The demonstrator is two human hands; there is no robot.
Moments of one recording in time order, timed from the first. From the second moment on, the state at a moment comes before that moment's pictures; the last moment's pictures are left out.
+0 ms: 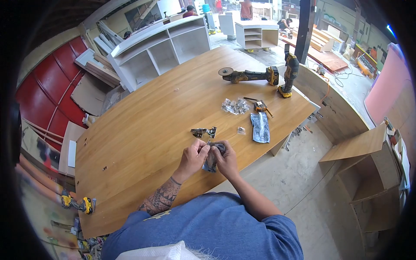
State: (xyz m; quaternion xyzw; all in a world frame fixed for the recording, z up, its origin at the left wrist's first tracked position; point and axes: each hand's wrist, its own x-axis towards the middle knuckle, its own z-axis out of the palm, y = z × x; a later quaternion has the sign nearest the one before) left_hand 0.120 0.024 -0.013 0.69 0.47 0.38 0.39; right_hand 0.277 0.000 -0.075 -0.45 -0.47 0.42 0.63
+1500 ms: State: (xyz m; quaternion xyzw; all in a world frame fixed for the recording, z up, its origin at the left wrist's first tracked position) left_hand 0.117 0.046 0.018 0.74 0.36 0.34 0.45; right_hand 0.303 0.028 -0.051 -0.52 -0.34 0.40 0.68
